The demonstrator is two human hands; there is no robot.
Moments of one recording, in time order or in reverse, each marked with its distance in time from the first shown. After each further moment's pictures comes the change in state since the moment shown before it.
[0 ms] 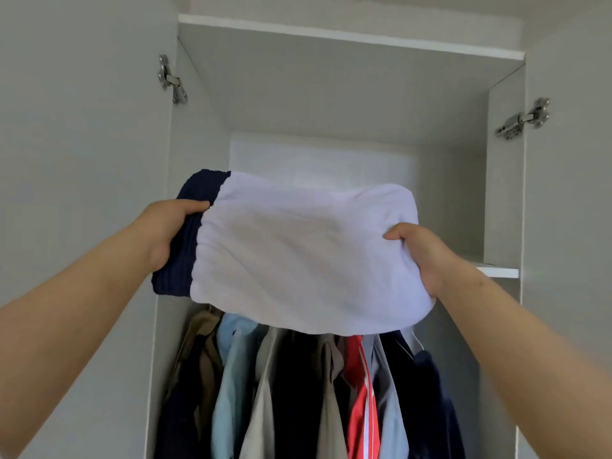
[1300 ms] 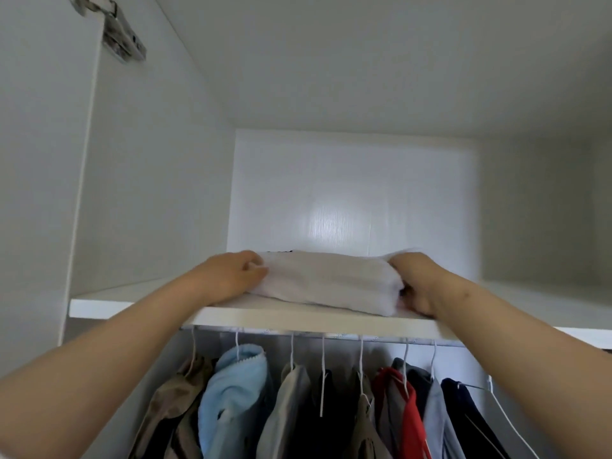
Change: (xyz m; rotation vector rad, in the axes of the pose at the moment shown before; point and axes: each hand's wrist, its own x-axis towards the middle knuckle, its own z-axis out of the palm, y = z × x) left_hand 0.239 -0.092 0.095 1.078 -0.223 0.353; right_hand 0.249 0.046 0.049 -0.095 0.010 0.123
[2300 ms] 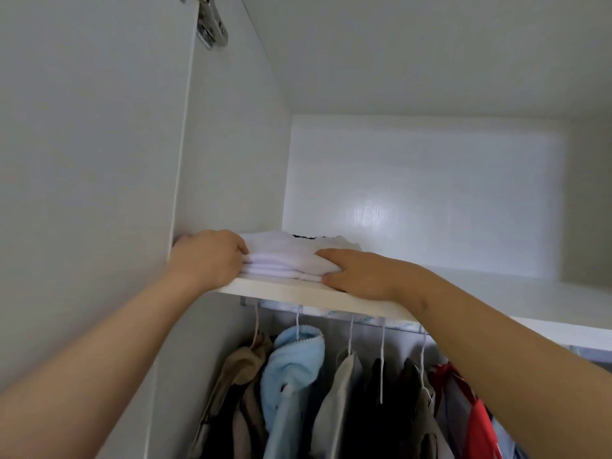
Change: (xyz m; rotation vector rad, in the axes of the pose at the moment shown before) left_hand -0.054 -0.063 -0.043 0.399 0.275 -0.223; right_hand -0.020 0.001 0.125 -1.226 -0.510 -0.599
